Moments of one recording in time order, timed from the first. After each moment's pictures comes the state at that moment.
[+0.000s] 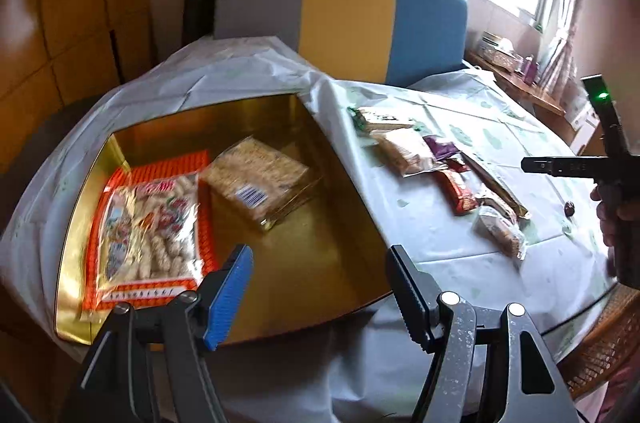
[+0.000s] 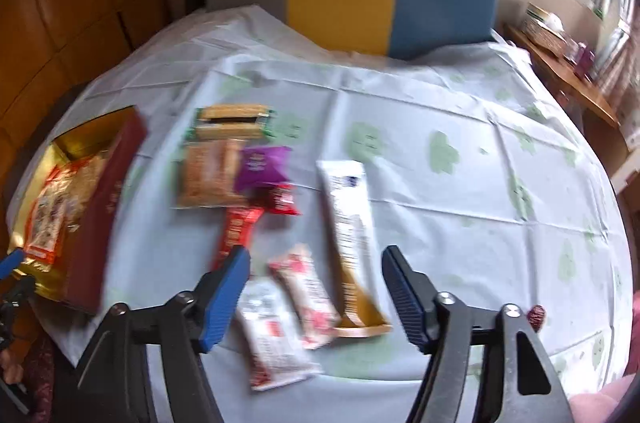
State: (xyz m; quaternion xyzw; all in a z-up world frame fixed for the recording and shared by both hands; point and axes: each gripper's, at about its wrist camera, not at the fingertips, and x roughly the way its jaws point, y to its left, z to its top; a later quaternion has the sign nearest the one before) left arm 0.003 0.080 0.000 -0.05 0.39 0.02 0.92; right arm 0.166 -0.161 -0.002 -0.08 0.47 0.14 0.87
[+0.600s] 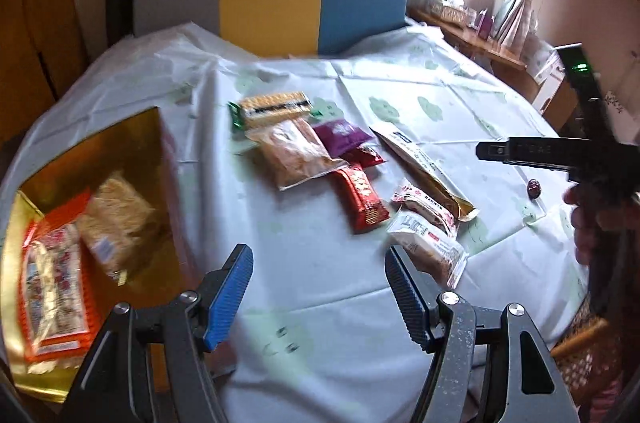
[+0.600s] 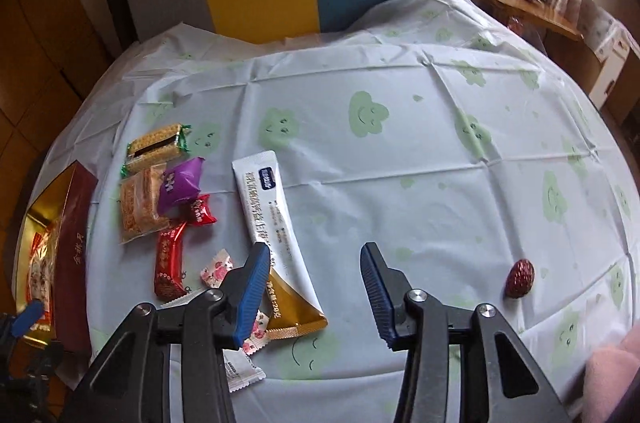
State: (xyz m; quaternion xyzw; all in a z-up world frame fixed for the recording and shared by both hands) left arm 0.091 -0.027 -0.005 -0.02 0.45 -0.07 0.89; right arm 0.186 -0.226 -0.015 0.04 0.50 0.06 0.86
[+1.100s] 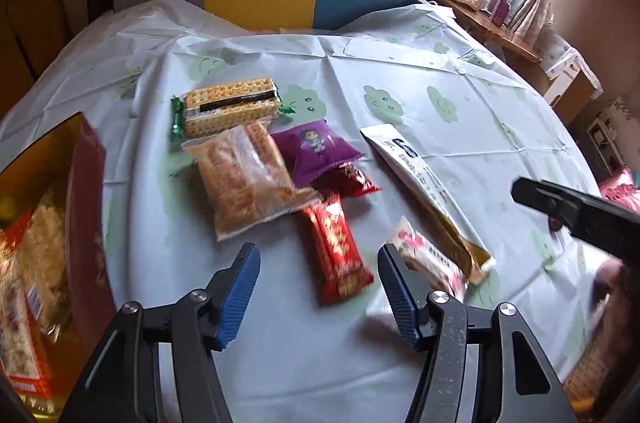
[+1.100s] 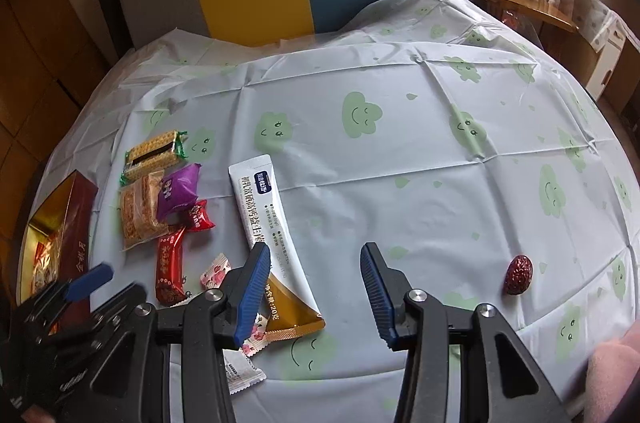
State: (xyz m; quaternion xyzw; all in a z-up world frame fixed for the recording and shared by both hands) left arm 0.173 -0.062 -0.039 -0.04 0.49 -0.06 0.87; right arm 0.187 -0.227 -0.013 0.04 0.50 0.06 0.86
